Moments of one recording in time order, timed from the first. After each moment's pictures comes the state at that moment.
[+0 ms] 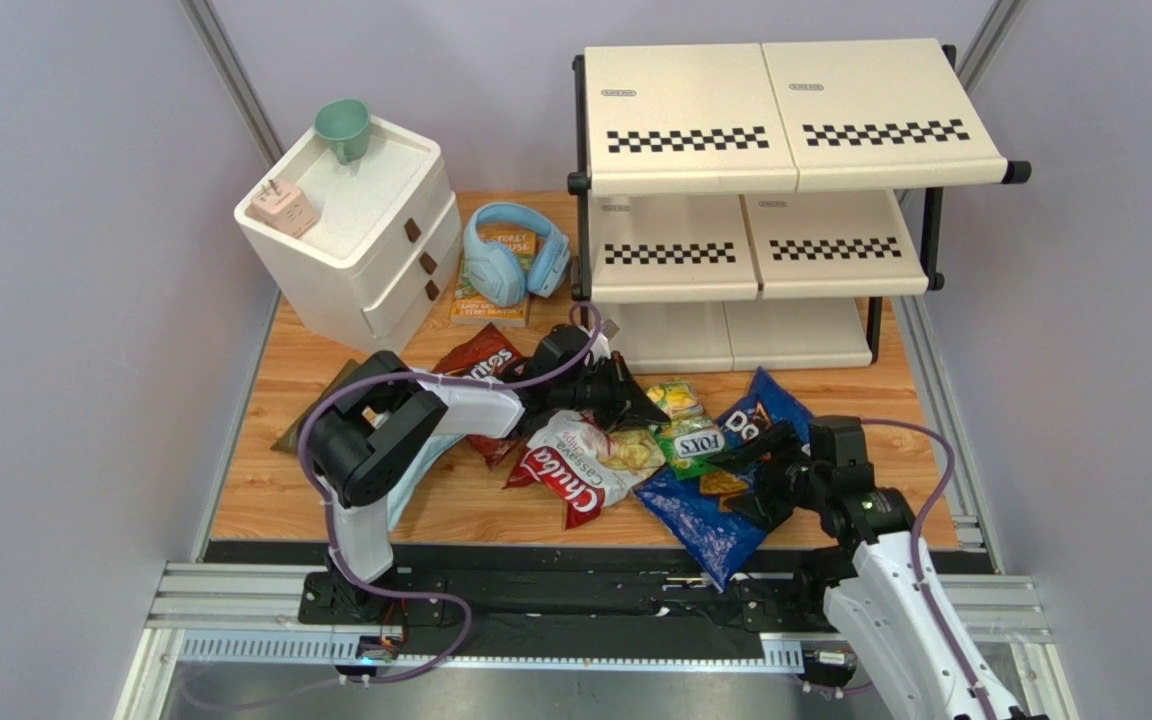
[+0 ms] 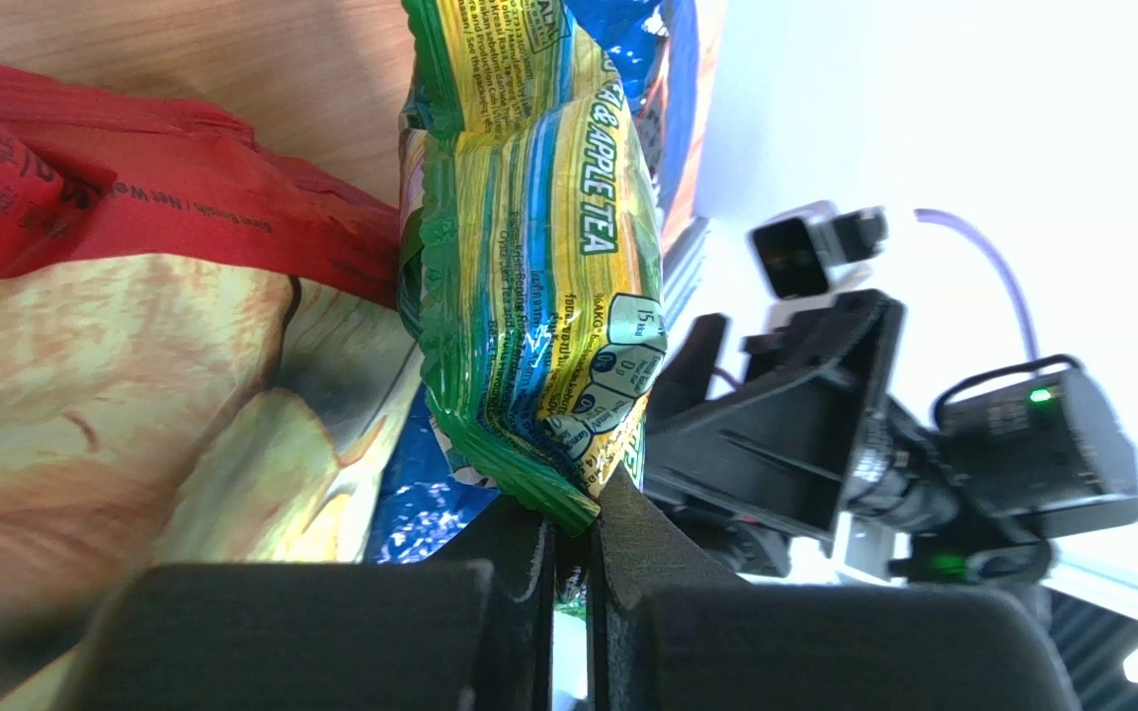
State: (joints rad) left arm -0.78 1.86 0.91 0.47 0.54 -1.25; right arm 0.16 0.56 0.32 -0.65 -0.37 1.23
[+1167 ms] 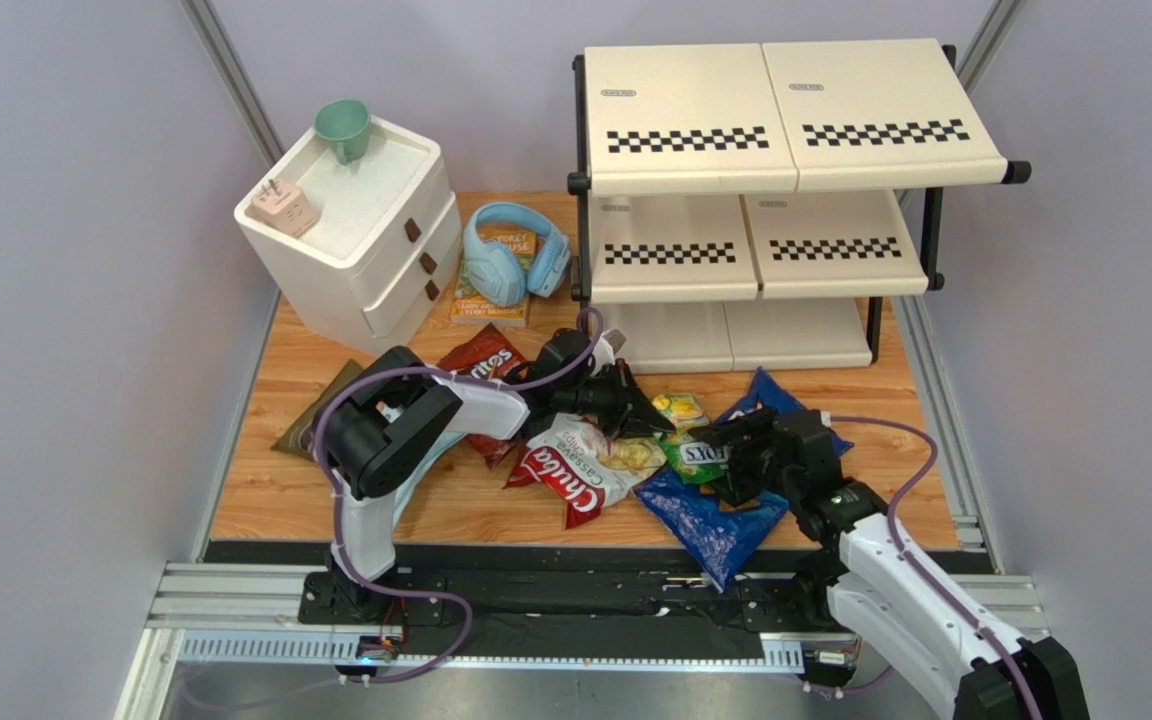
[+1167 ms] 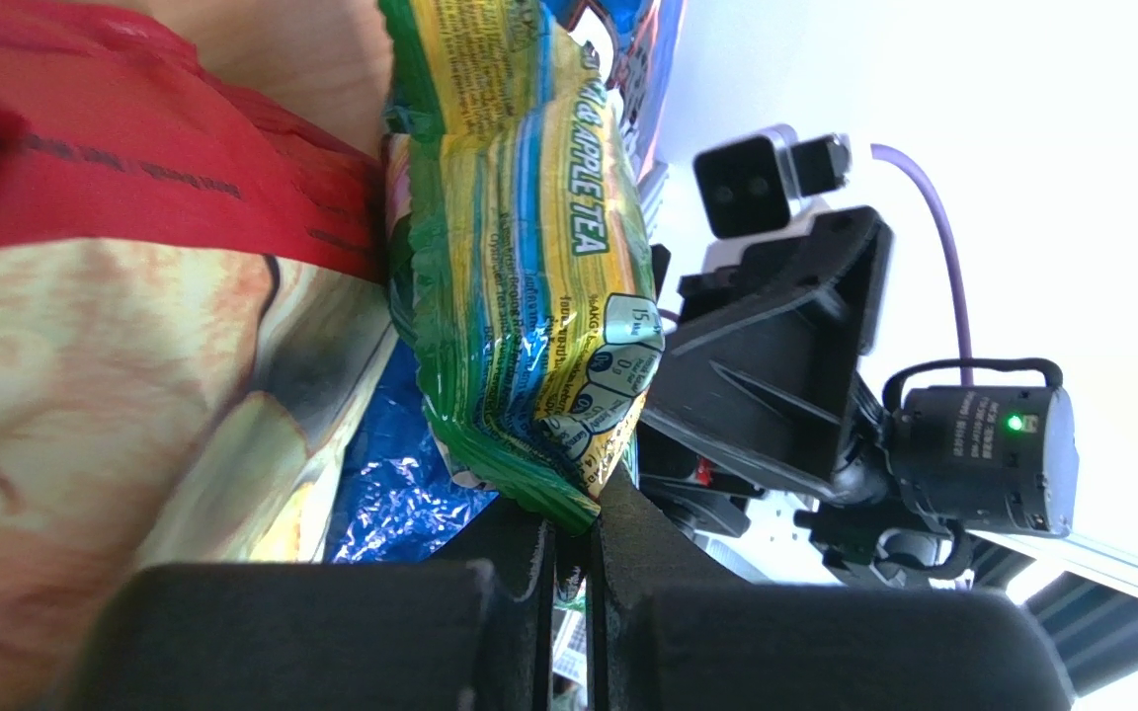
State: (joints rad) left arm -0.79 1.92 0.91 0.55 0.64 -1.35; right arm 0.38 0.70 0.23 -0.21 -0.16 1.57
